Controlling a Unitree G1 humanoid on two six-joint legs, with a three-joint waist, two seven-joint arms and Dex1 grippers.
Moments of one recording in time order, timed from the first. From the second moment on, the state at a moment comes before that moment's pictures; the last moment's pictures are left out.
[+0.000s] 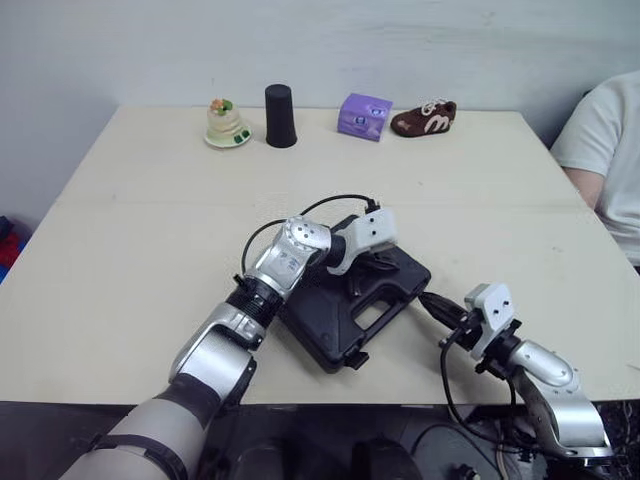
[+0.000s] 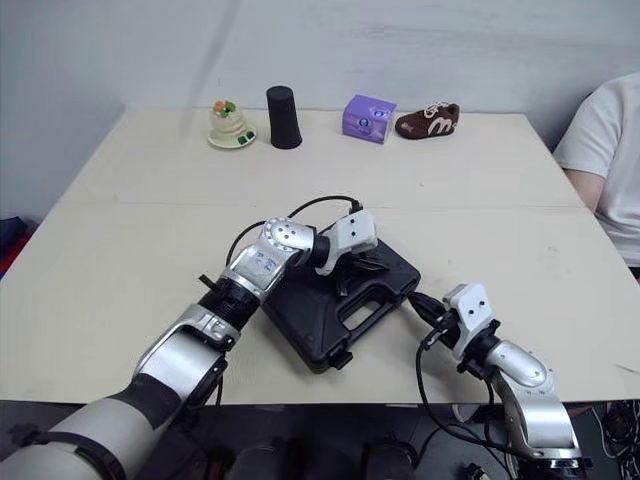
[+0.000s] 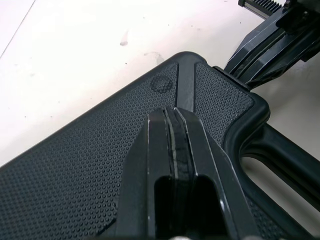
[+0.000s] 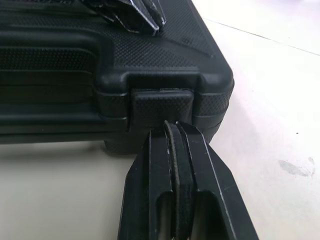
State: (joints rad) left arm -0.97 0.11 -0.37 0.57 0.04 0.26 -0.95; right arm 0.05 -0.50 -0.12 -0.16 0.31 0.12 0.72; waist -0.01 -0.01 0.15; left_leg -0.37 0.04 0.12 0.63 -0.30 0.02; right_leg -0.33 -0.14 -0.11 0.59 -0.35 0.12
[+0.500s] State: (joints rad) left arm -0.69 0.43 -0.32 -0.18 -0.18 0.43 -1.19; right arm 0.26 -0.63 -0.14 -0.41 0.38 0.03 0.92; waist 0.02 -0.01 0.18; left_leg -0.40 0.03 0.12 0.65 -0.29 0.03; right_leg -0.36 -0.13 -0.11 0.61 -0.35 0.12
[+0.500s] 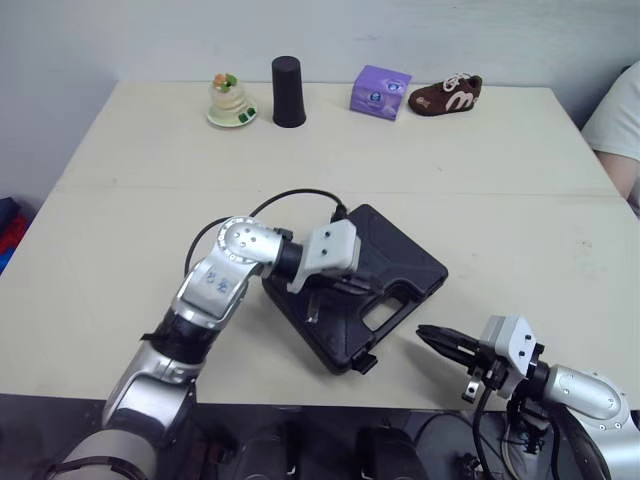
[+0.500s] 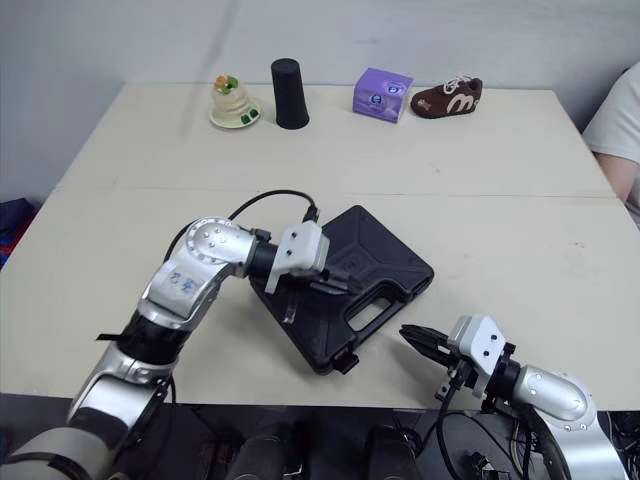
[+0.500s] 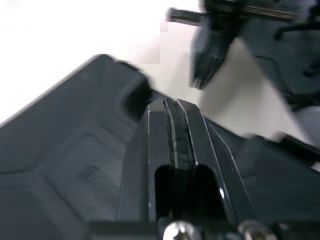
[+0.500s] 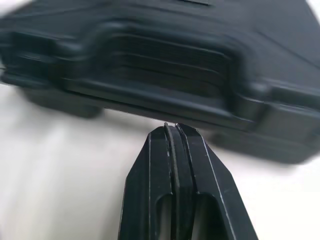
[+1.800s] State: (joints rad) left arm -0.45 0.64 -0.40 -0.34 -0.19 0.40 -1.02; right arm 0.16 -0.61 0.14 -0.39 0.31 0.03 0.98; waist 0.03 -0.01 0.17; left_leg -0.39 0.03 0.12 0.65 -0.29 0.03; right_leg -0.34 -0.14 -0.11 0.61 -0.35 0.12
